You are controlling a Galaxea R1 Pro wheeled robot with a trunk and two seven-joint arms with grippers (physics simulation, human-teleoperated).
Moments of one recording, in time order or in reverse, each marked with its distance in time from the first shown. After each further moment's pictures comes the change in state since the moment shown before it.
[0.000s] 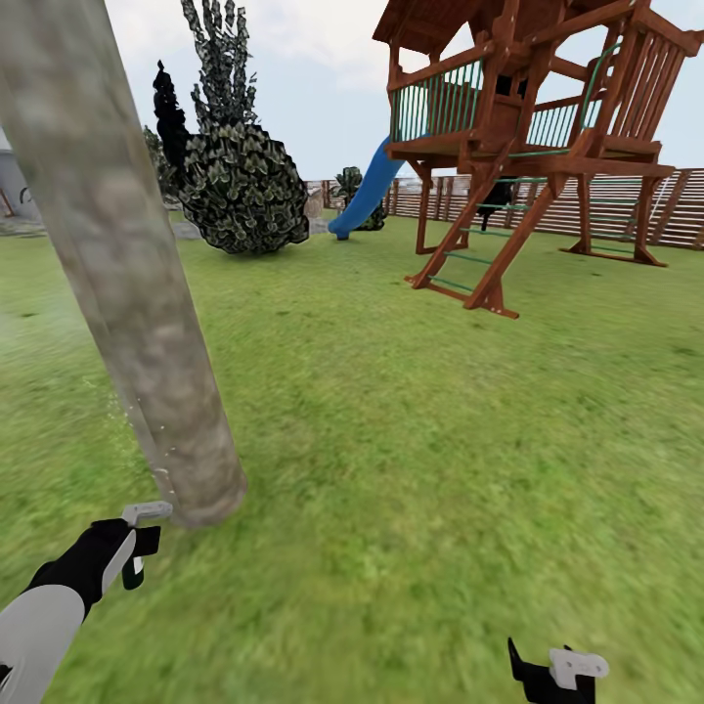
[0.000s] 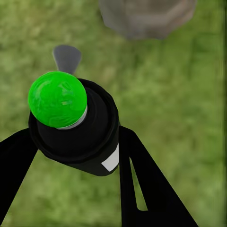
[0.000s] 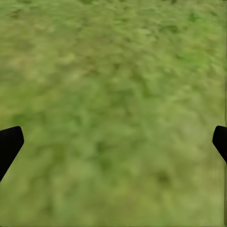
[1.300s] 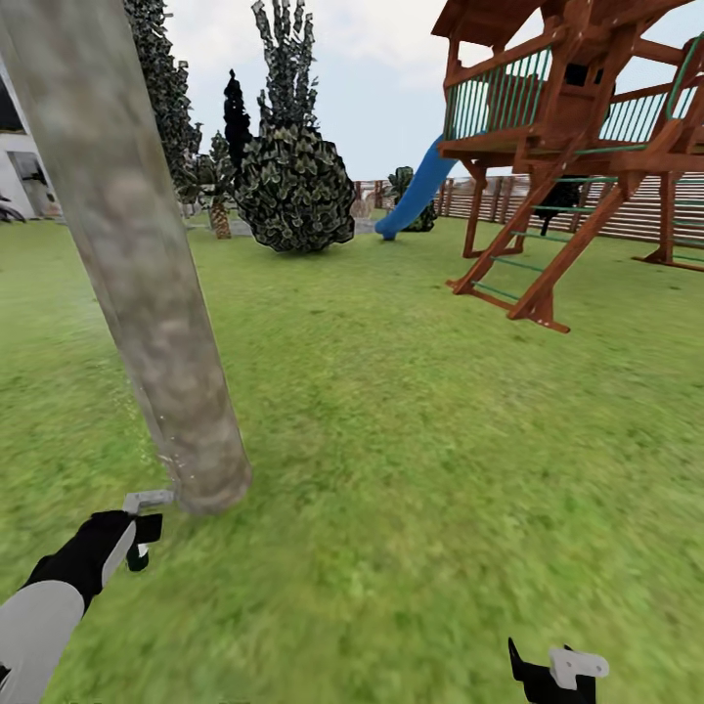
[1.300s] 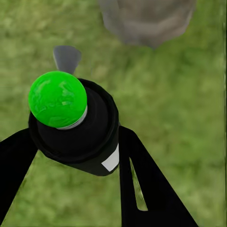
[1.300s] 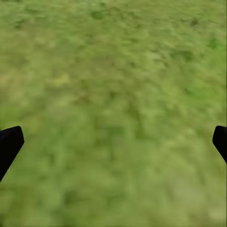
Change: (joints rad) left arm -0.001 0.001 -0.001 -0.057 0.004 -0.008 -0.016; right arm 0.000 -0.001 0.000 0.000 0.000 0.000 0.000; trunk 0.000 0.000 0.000
